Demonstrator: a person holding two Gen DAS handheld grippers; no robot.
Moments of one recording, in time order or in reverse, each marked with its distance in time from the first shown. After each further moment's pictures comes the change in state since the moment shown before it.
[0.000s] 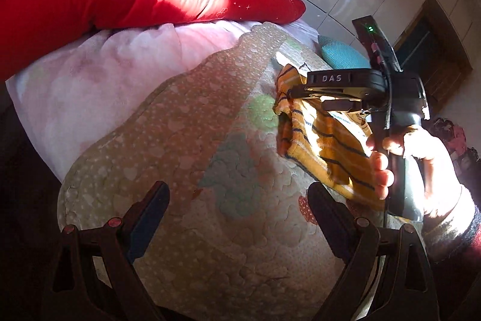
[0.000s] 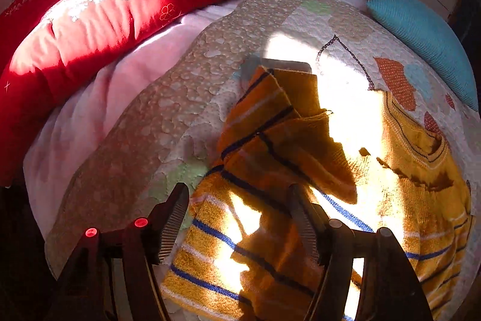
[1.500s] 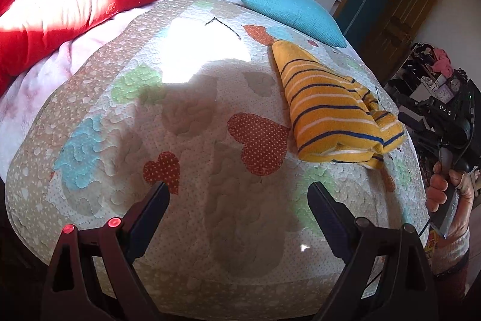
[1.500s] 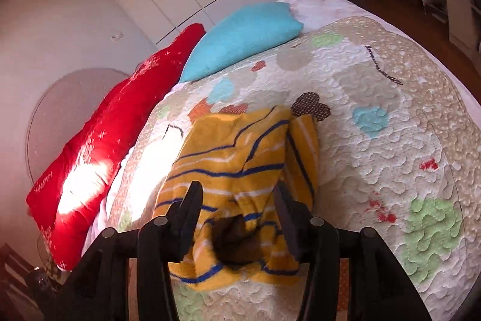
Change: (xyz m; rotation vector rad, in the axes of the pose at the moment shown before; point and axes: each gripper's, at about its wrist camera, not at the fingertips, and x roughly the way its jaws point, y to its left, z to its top) left arm 0.027 -0.169 -0.044 0.295 0.156 -0.046; right arm -0.171 -0.330 -0.222 0.634 -0.423 0.191
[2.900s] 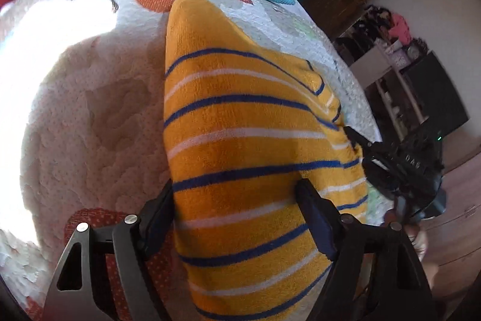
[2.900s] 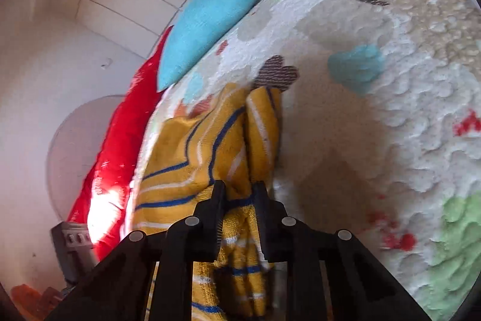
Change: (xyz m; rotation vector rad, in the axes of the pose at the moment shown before) left arm 0.160 -0.106 0.096 0.159 0.227 -0.247; right arm 0.056 -0.104 -0.004 0.282 0.041 0.069
